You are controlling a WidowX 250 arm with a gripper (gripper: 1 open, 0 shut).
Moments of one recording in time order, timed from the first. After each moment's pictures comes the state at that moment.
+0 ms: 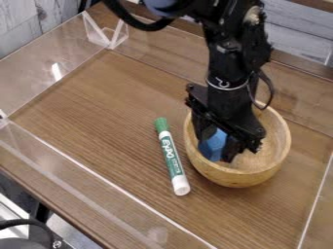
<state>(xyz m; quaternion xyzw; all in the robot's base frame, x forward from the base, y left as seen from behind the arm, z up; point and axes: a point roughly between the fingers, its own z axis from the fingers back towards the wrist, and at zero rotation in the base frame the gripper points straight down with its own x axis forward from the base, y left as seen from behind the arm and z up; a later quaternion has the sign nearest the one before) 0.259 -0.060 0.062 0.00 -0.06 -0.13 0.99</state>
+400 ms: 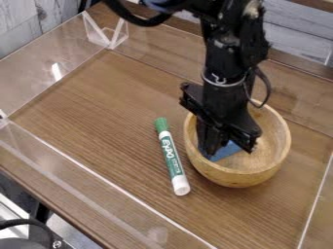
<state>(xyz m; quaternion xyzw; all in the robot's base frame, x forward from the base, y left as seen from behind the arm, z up) 0.250 -0.056 0.069 0.00 -0.04 -0.12 0.99</state>
